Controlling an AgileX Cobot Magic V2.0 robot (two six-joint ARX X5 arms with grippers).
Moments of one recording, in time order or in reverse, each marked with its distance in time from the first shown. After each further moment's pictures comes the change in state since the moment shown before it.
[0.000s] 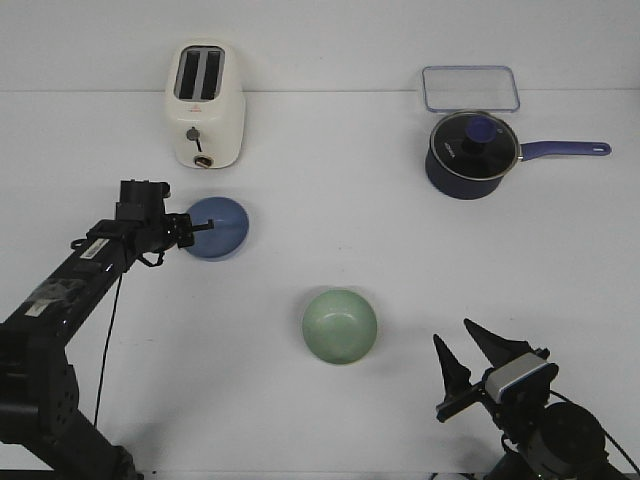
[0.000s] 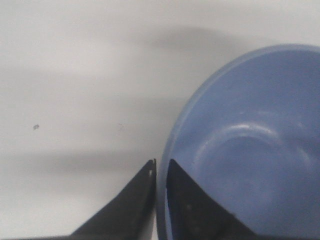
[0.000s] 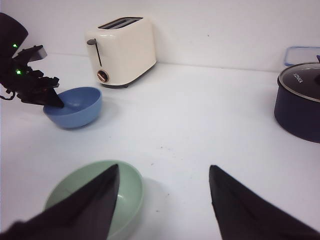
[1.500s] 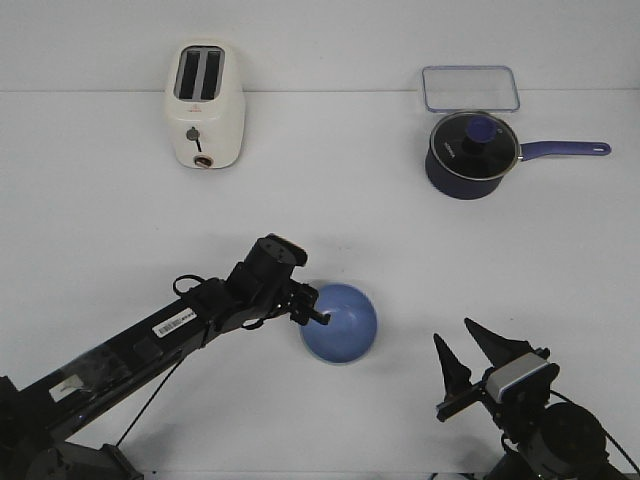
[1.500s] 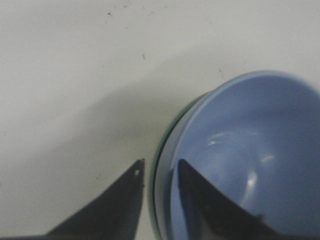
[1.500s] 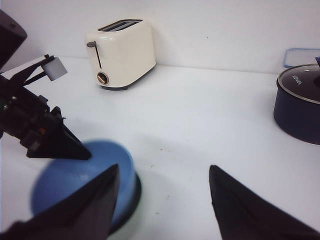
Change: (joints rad) left arm -0.667 -0.198 -0.082 -0.035 0.016 -0.027; right arm 0.000 0.000 0.000 0.008 0.003 0.000
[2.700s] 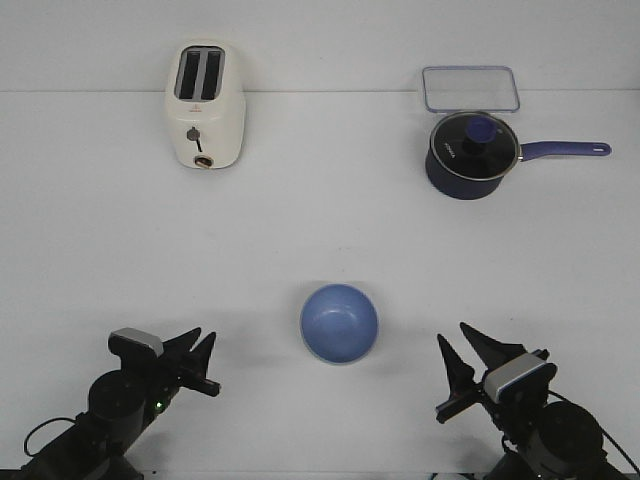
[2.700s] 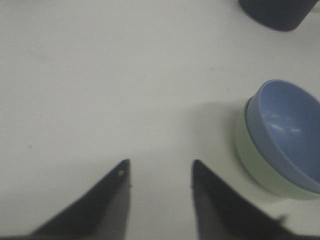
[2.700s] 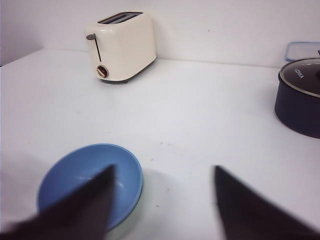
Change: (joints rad) left arm 0.030 -1.115 -0.695 0.037 -0.303 -0.171; right arm 0.000 0.000 0.000 -0.030 -0.005 0.002
